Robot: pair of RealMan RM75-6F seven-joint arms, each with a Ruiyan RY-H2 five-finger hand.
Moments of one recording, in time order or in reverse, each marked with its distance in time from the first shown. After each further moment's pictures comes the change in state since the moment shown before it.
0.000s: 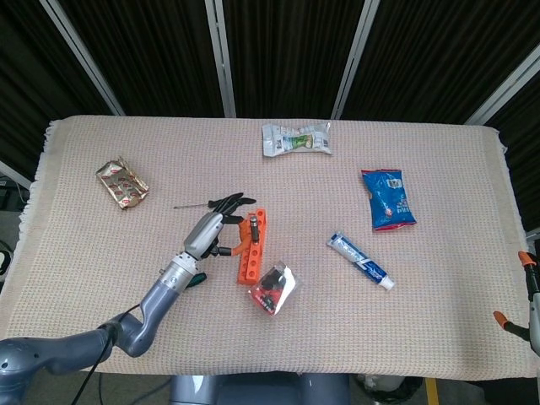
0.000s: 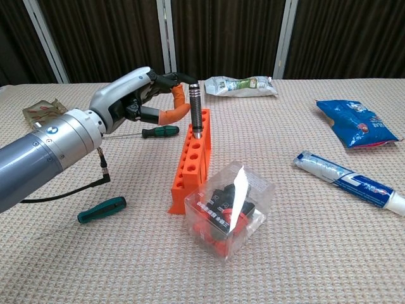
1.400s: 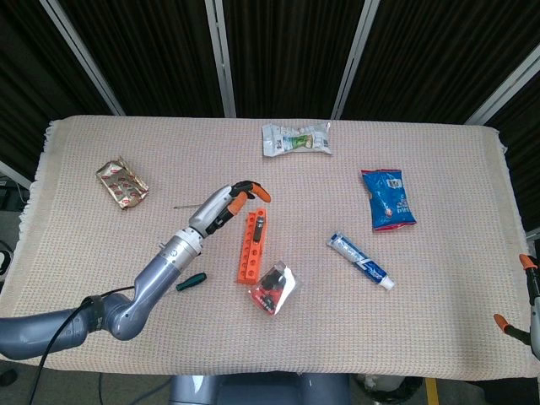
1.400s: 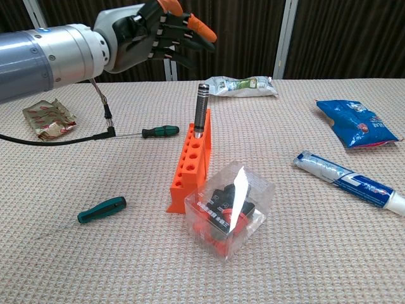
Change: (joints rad) left arm -0.129 0.301 -0.183 -0.435 -0.386 -0.280 0.147; right arm -0.016 0.000 -0.009 -0.006 -0.018 0.027 0.004
